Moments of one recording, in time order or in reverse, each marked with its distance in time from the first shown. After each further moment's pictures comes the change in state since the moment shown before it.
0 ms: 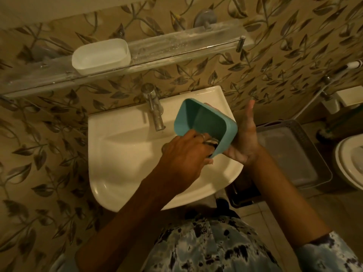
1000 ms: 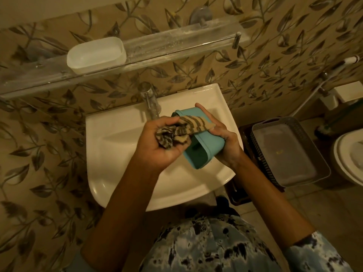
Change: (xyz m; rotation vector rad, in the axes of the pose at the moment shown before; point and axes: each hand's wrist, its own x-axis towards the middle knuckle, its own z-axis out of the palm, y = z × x) left_hand 0.009 -0.031 -0.009 -2.419 0.205 -0.738; right_hand 0.010 0.029 -0.006 -0.331 0.079 -0.196
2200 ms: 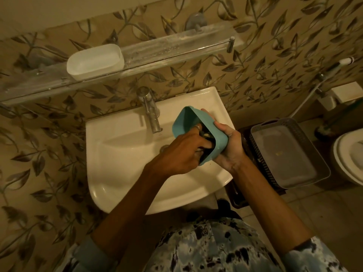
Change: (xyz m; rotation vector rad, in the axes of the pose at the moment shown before) left_hand 0.022 -0.030 -0.003 2.123 -0.384 0.593; right_hand -0.003 0.004 -0.010 0.413 0.183 0.130
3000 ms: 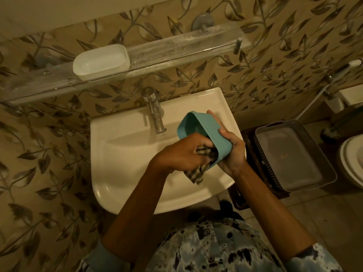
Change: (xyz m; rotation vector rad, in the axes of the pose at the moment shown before) left_hand 0.001 -0.007 -0.009 -0.499 -0.152 -0.179; right_hand 0.003 0.010 -0.007 -0.109 -0.040 -0.166
